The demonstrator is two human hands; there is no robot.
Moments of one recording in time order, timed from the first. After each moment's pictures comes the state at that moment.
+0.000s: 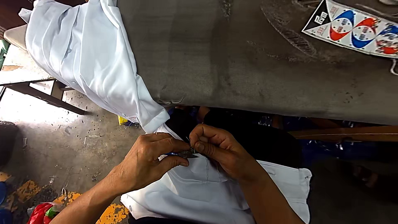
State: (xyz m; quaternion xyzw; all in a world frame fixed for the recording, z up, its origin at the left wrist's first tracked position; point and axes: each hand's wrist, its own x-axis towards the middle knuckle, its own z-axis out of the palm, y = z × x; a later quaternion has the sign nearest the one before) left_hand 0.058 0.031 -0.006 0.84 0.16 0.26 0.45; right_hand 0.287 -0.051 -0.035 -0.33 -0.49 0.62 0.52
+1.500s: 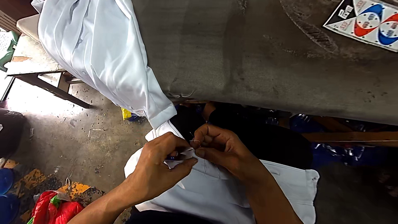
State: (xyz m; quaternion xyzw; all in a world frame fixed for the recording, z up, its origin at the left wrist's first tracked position) left_hand 0.059 -0.010 -0.013 0.77 0.29 0.33 0.46; right_hand 0.281 -0.060 -0.040 -0.35 -0.46 0.64 0.50
